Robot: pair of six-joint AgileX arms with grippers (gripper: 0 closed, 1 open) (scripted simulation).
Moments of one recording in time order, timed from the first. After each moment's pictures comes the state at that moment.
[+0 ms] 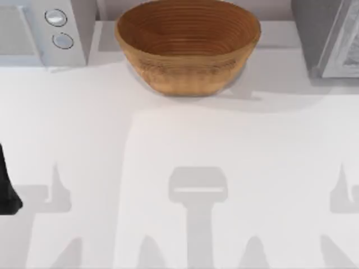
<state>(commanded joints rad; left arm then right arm) 0.00 0.00 0.00 0.00 0.00 0.00 0.00 0.00 0.00 0.00 0.00 0.00</state>
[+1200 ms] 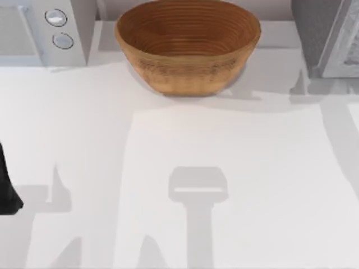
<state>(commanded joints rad) 0.00 0.00 0.00 0.00 0.00 0.00 0.14 1.02 1.32 -0.32 0.15 0.01</state>
